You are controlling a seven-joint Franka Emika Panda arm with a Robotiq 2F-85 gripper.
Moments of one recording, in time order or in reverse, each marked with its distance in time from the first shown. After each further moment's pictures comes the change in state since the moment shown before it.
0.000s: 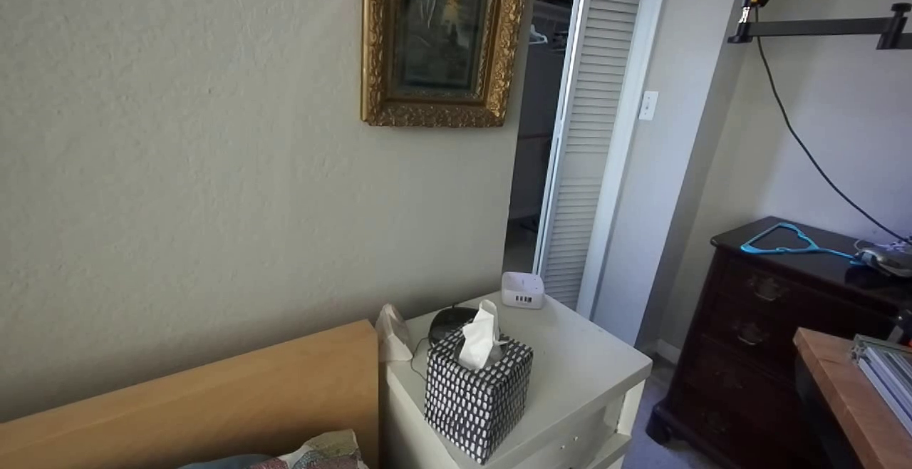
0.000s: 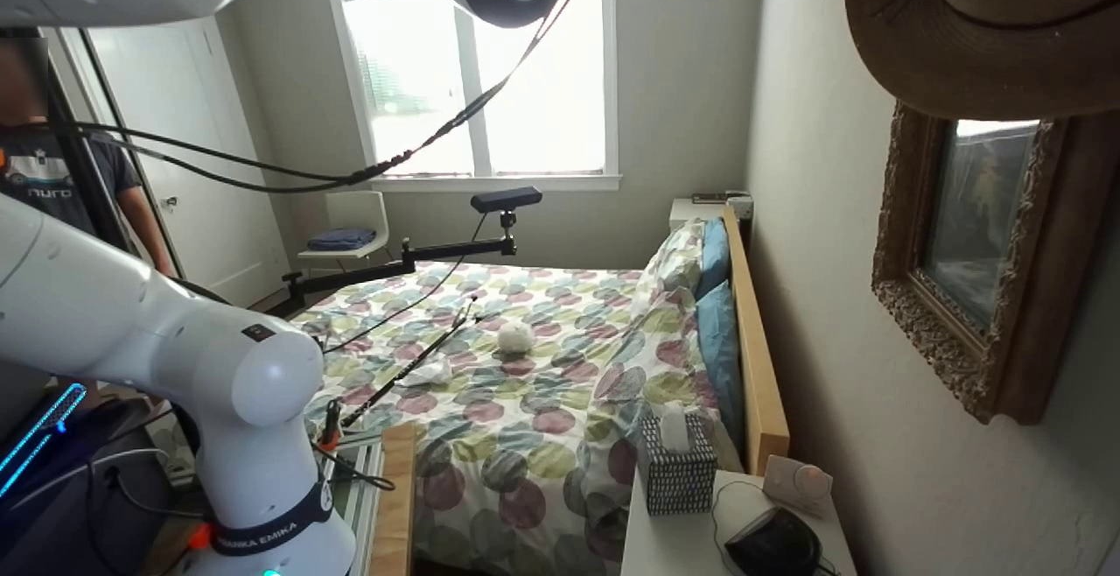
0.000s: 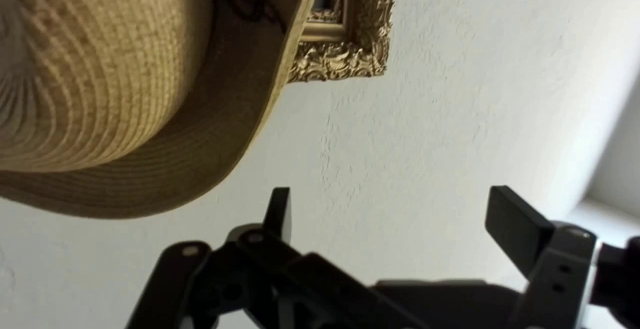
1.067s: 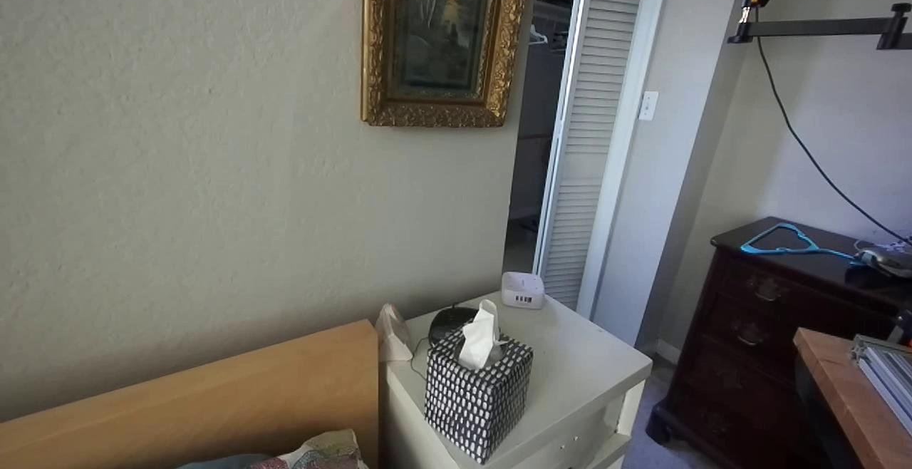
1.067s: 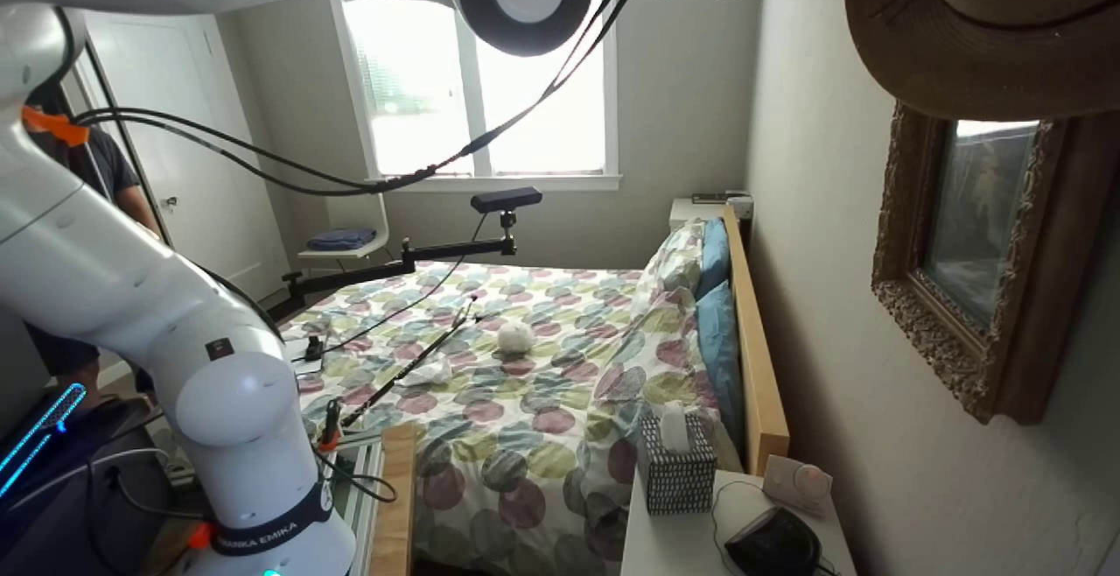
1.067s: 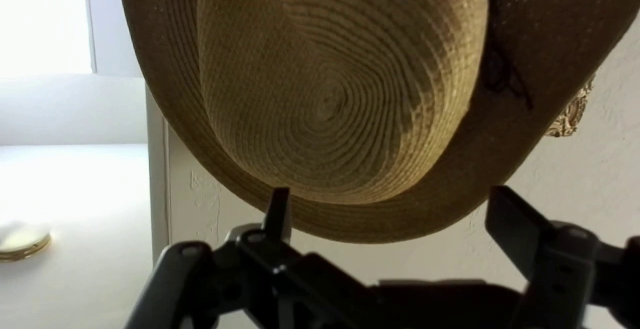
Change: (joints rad) arm -0.353 0.198 0.071 -0.002 0.028 0.138 0.074
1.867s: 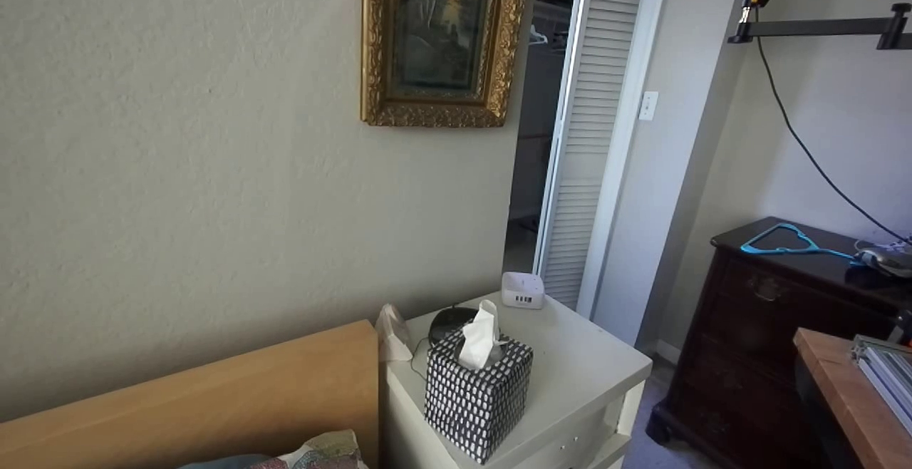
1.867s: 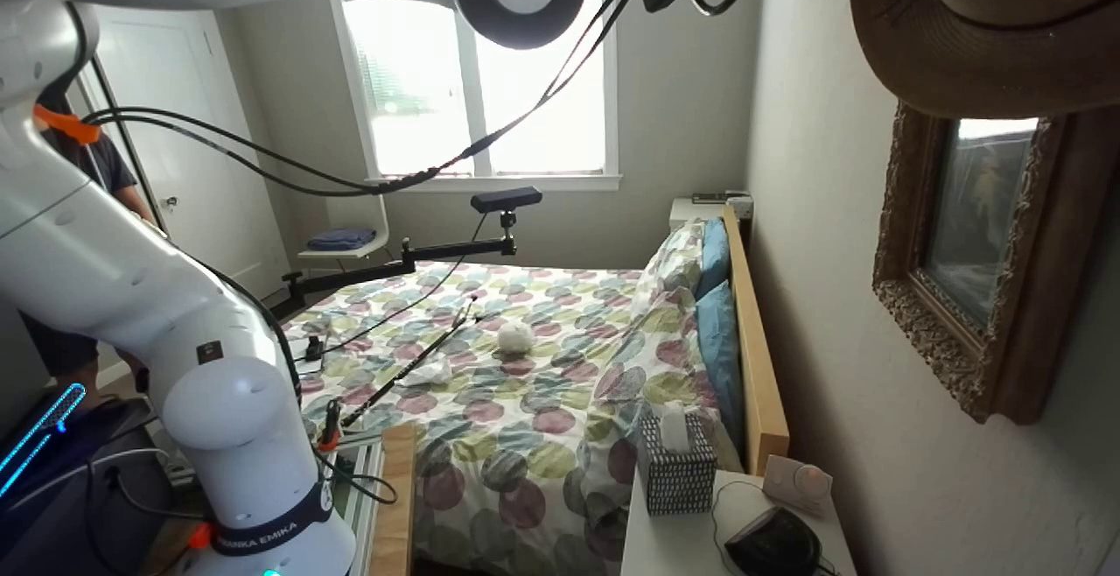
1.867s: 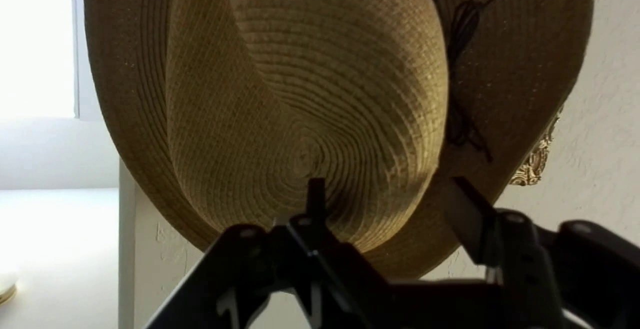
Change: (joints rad) arm -0.077 0.022 0.075 0.000 0.000 -0.121 0.029
